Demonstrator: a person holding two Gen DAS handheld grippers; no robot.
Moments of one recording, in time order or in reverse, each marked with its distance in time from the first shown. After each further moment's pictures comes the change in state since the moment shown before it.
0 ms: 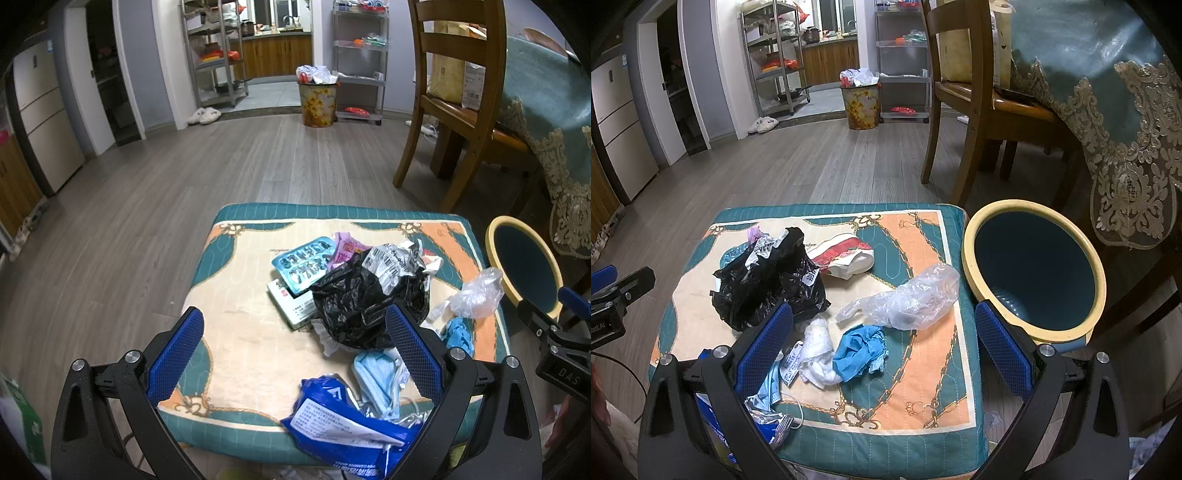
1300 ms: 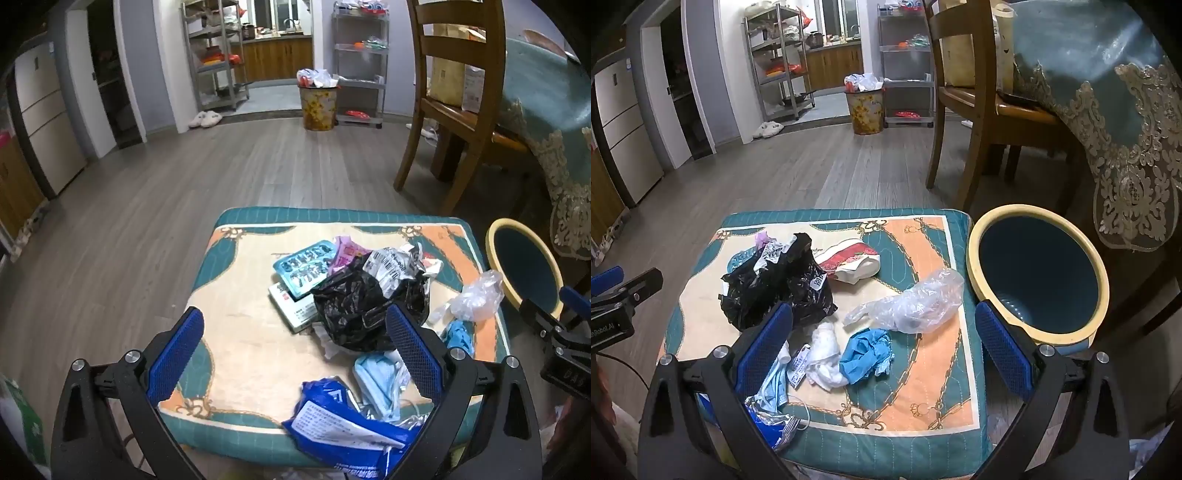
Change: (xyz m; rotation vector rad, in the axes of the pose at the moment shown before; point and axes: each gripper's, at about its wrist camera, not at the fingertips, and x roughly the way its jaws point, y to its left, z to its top) left arm 0.000 0.002 0.001 0.004 -0.003 0.002; right arm -0.005 0.003 0.002 0.004 -0.015 0.014
